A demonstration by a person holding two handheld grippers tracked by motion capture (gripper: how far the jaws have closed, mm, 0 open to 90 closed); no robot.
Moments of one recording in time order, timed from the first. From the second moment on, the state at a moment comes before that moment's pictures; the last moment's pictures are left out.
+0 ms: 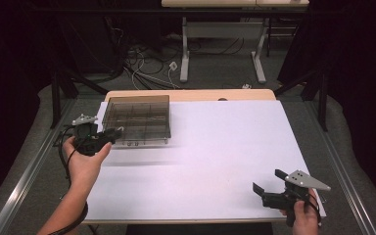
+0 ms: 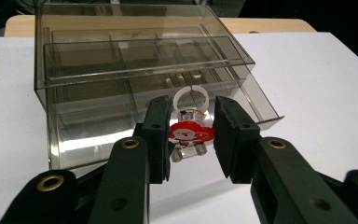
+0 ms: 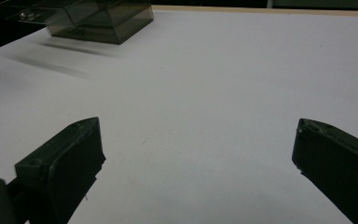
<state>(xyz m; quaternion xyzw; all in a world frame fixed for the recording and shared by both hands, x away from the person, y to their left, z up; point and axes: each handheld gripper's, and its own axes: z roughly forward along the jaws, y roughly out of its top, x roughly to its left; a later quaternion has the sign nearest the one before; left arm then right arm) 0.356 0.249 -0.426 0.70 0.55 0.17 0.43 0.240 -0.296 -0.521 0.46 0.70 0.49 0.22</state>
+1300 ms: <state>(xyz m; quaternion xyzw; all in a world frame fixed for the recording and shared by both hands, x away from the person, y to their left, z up) 0.387 0.260 -0.447 0.66 0.59 0.18 0.42 0.241 -0.294 -0.522 0.46 0.70 0.50 0.22</state>
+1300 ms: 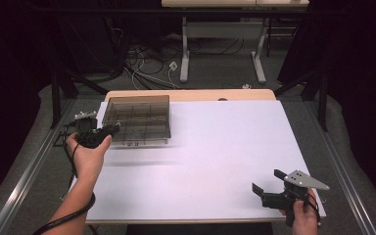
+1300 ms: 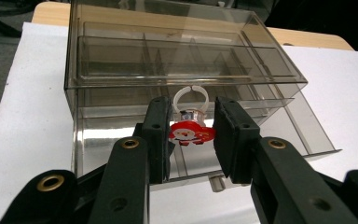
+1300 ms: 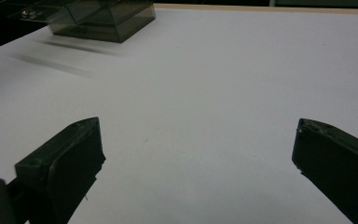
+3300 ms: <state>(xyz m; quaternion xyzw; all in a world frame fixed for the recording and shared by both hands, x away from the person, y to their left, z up) 0.402 0.274 -0.472 0.67 0.61 0.20 0.37 0.240 -0.295 -0.522 0.46 0.70 0.50 0.22</state>
